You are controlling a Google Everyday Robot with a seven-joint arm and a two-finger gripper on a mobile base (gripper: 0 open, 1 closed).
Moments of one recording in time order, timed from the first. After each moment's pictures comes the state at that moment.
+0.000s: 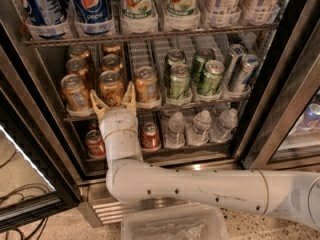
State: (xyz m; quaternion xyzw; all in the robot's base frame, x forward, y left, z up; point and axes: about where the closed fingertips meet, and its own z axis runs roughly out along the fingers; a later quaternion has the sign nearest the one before) arm 0.605 0.110 0.842 -0.09 0.62 0.05 0.78
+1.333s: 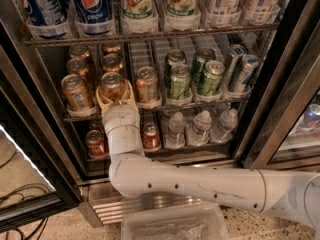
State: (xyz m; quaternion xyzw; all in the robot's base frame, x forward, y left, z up) arm 0.625 0.103 0.841 -0.08 0.61 0.05 0.78
